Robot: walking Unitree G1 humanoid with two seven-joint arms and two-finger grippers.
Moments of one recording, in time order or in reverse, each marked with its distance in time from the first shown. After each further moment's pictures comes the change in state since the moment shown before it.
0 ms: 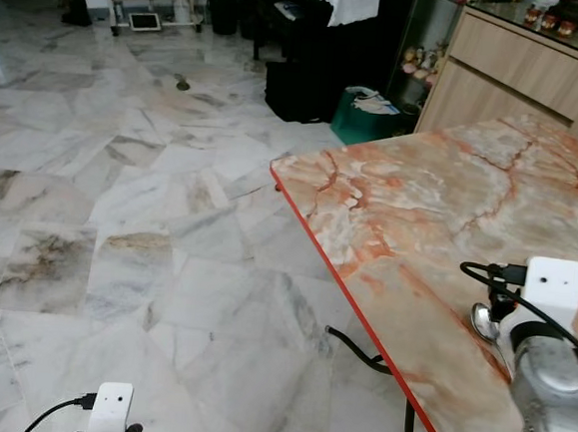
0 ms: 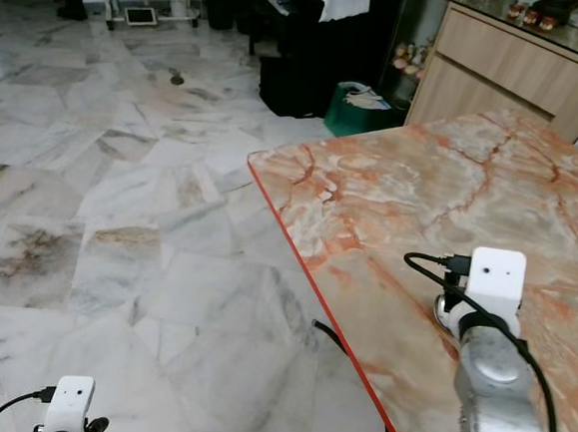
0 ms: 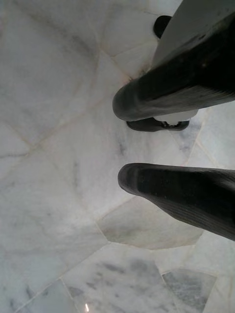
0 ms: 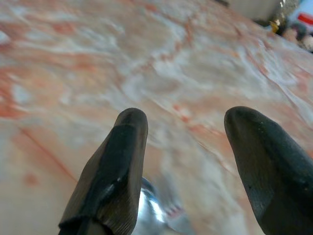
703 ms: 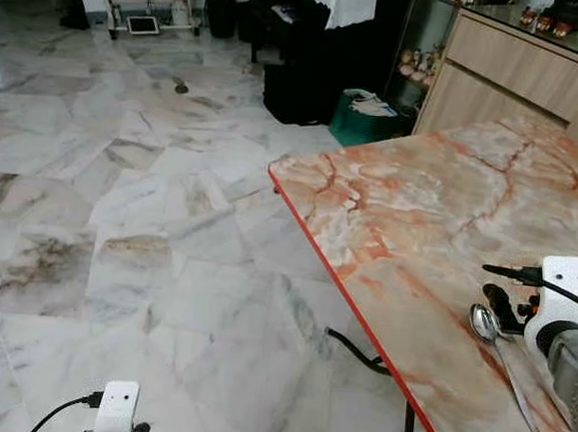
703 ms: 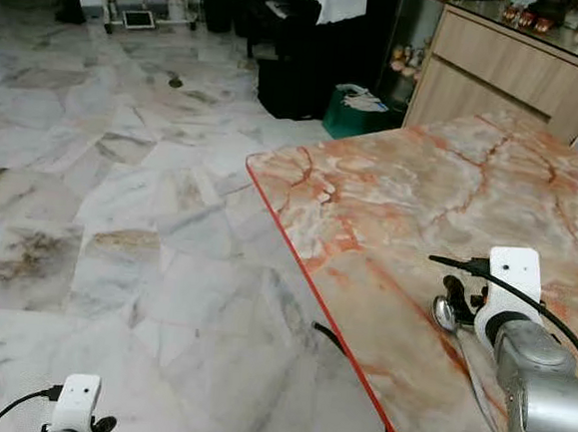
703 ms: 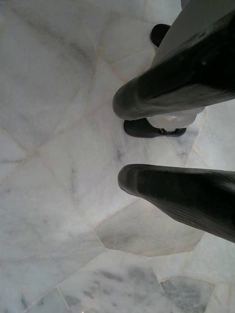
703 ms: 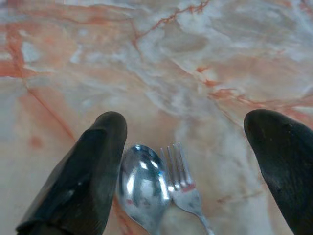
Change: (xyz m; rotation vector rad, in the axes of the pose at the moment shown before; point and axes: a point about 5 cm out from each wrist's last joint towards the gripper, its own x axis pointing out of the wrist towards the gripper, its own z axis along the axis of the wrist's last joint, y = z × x) left arm 0.001 -0.006 -0.001 -0.014 0.017 -0.020; right arm 0.017 -0.013 -0.008 0.076 0.172 0.184
